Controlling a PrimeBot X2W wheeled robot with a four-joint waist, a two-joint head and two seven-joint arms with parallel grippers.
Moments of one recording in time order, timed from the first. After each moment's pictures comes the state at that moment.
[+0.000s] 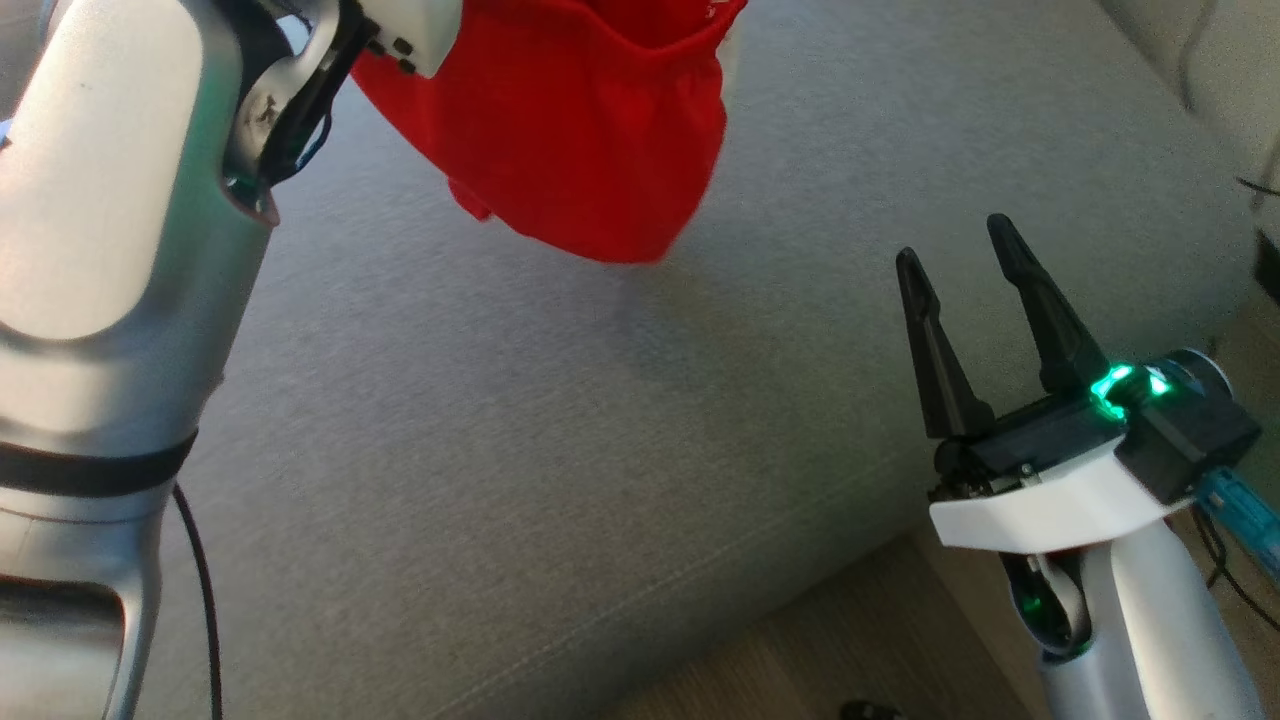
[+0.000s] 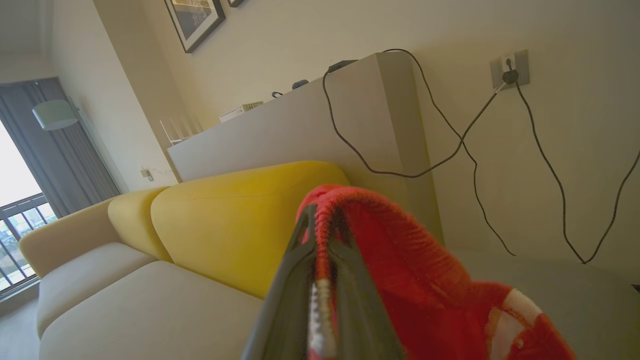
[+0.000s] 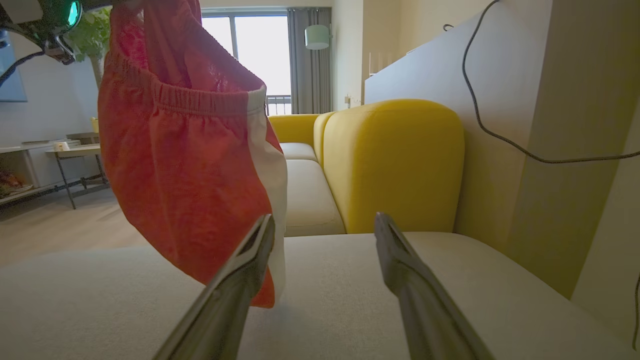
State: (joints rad) left arm -1.07 0.27 -0.51 0.18 -0.29 -0.10 0.20; right arm -0.18 -0.05 0.10 -0.06 0.16 0.13 -0.25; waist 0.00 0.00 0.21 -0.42
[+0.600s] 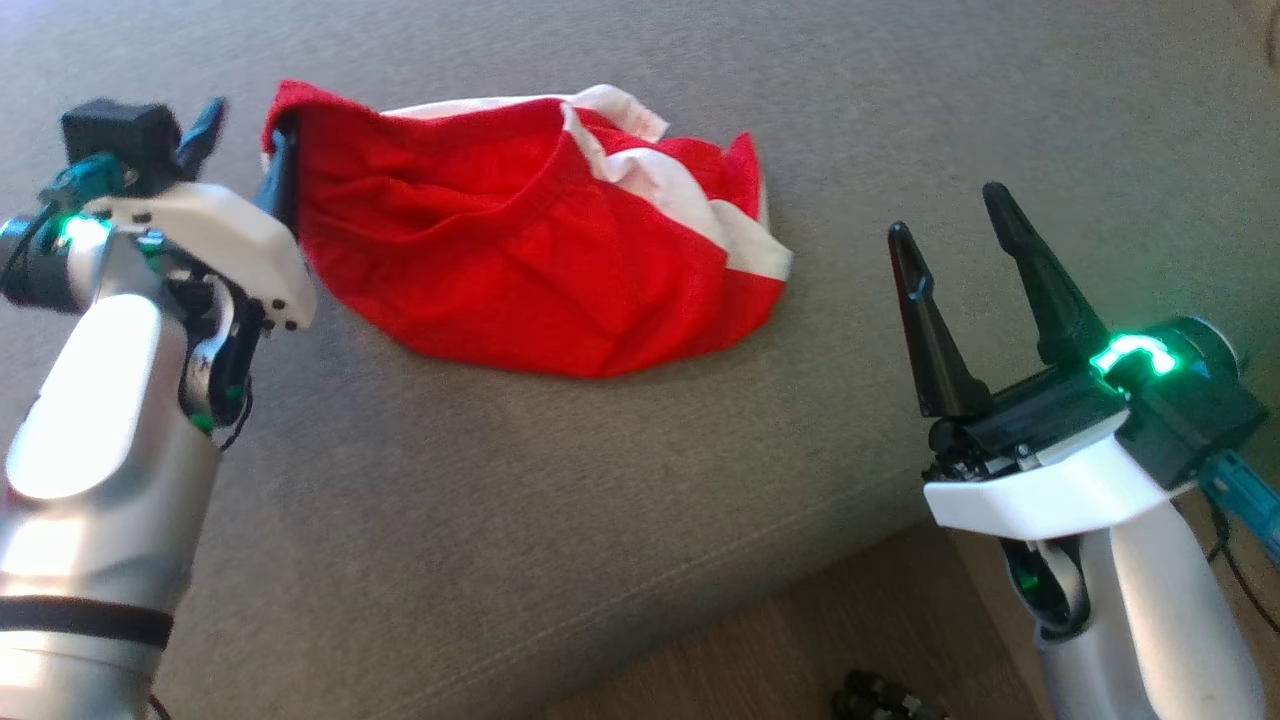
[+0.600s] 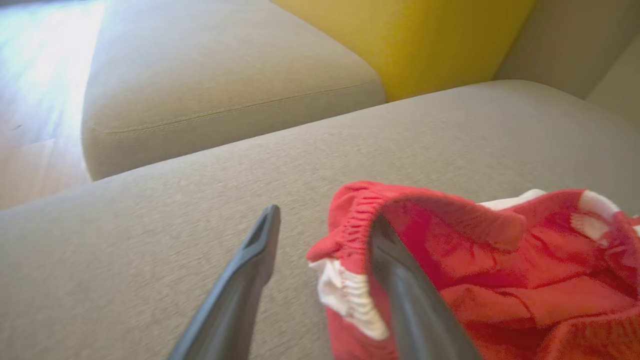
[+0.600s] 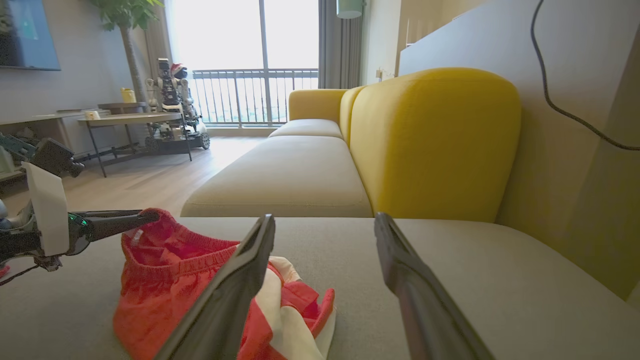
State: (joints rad) left arm -0.71 0.33 -0.39 0.57 -0.43 0.00 -0.01; right arm -0.21 -0.05 0.11 -0.09 0.15 0.13 -0.26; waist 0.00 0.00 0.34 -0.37
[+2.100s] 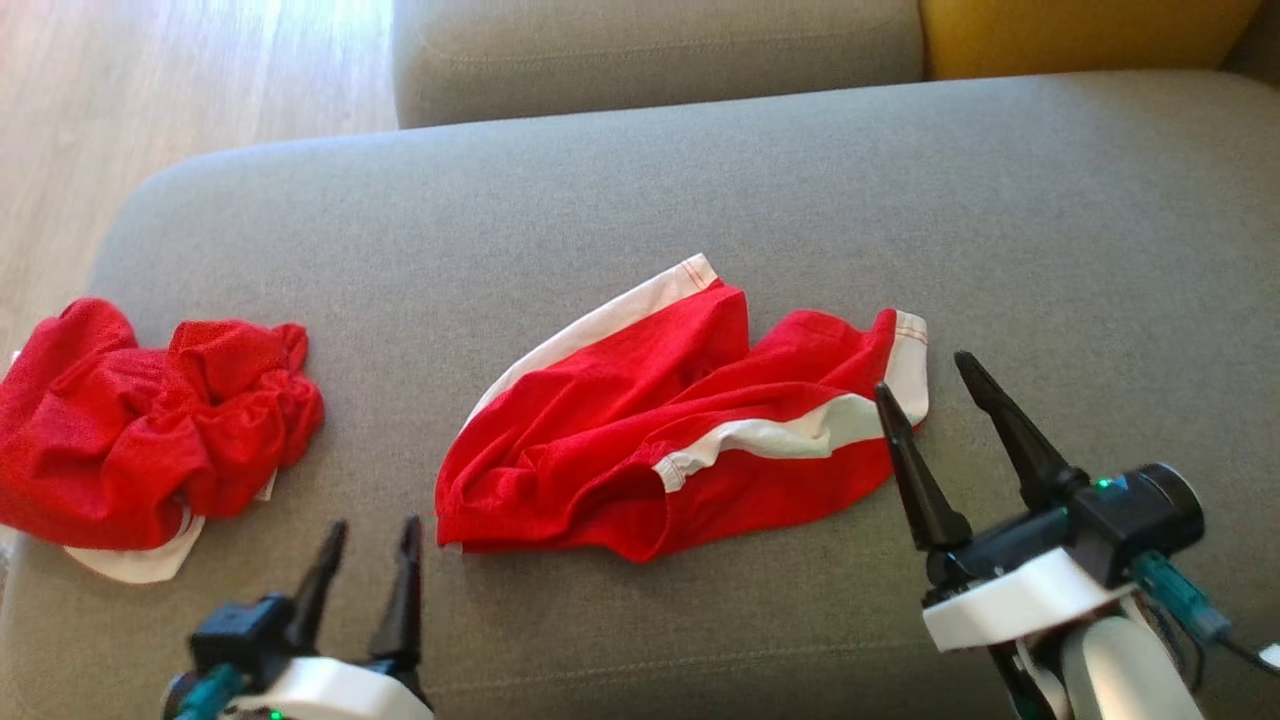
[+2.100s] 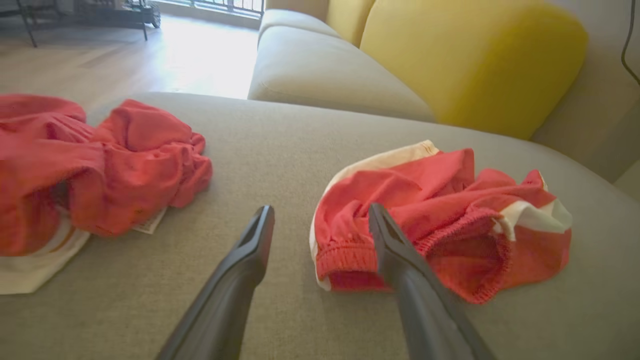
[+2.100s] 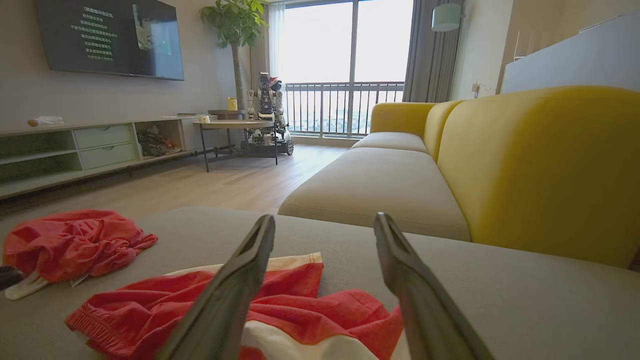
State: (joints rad) left arm 0.12 0.21 -0.33 0.12 -0.43 0.07 -0.24; right arm -0.02 -0.05 0.09 0.01 0.06 0.13 -0.26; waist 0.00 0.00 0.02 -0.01
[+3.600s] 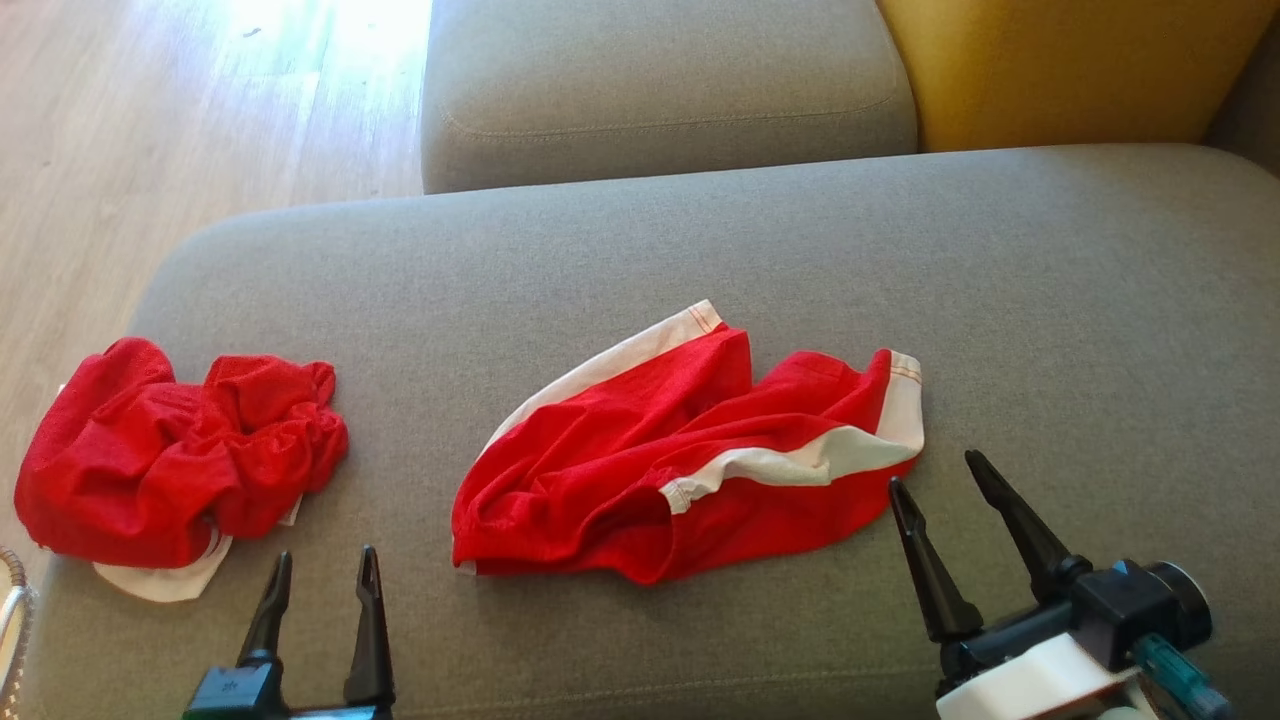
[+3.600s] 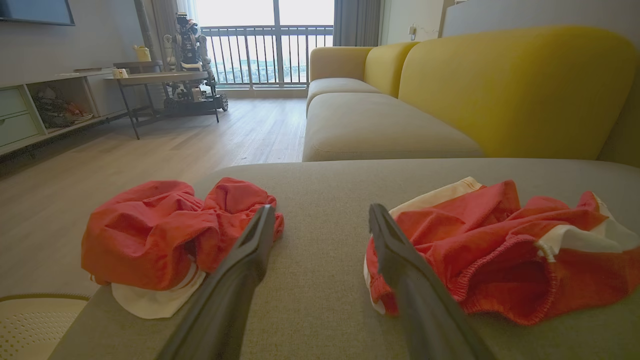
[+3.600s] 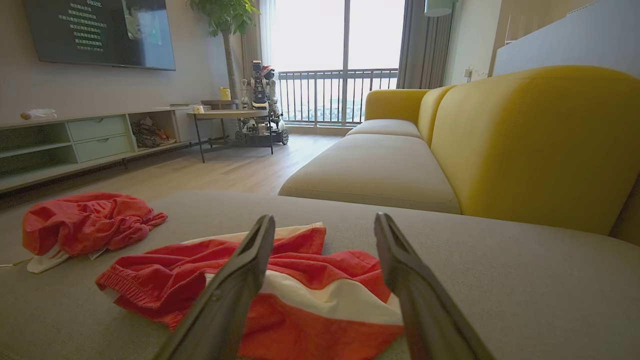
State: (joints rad) left arm 0.29 0.06 -0.11 -0.03 -0.07 0.09 -0.25; right arm 0.13 -0.05 0.07 0.00 0.06 0.13 -0.26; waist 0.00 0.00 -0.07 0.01
